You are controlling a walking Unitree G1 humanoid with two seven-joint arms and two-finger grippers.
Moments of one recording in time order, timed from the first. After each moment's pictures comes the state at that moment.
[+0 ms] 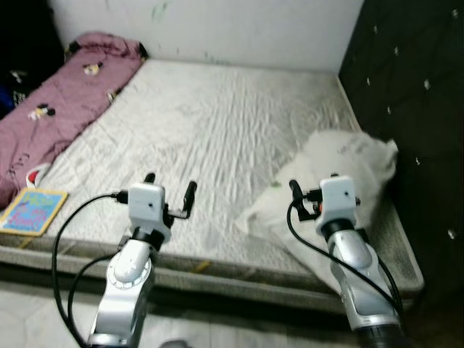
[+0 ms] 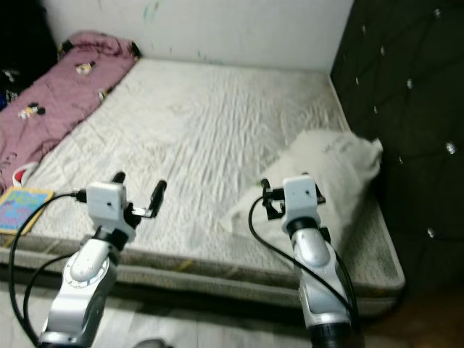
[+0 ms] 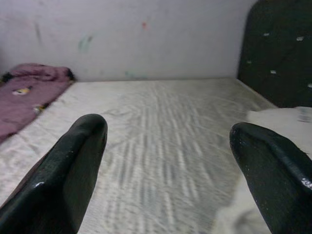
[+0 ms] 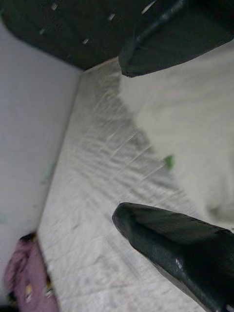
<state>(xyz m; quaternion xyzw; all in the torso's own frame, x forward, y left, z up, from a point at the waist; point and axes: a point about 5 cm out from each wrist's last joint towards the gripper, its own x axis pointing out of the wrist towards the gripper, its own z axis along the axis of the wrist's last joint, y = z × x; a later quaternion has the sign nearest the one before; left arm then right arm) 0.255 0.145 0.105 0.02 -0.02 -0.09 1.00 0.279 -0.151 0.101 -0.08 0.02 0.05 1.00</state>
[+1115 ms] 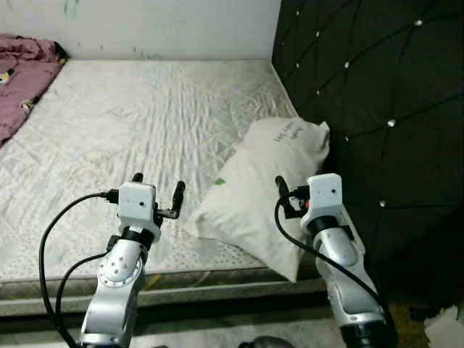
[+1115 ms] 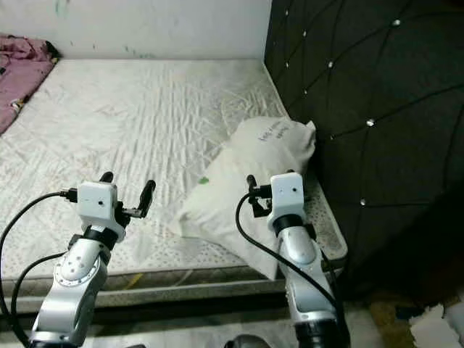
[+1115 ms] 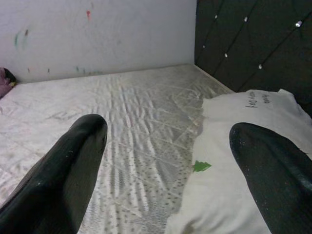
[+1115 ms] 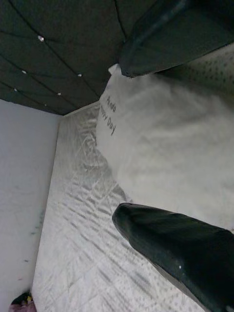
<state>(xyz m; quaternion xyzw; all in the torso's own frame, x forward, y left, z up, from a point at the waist) 0.255 0.151 0.101 0.04 -0.01 -0.07 1.00 0.279 -0.143 0.102 -0.06 0.02 0.05 1.00</state>
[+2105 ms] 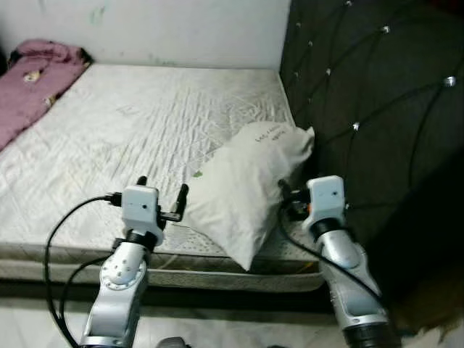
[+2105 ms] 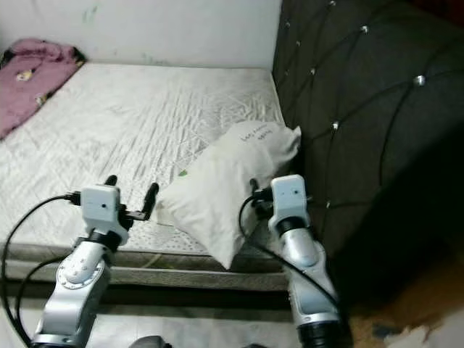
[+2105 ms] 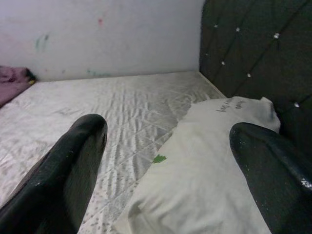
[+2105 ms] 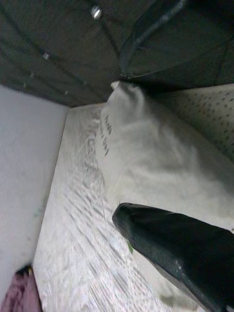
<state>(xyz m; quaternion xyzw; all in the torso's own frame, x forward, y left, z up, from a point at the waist) 0.255 0.149 0.100 0.03 -0.01 -0.07 1.00 0.279 -0.141 0.099 -0.07 0.02 0.06 1.00</state>
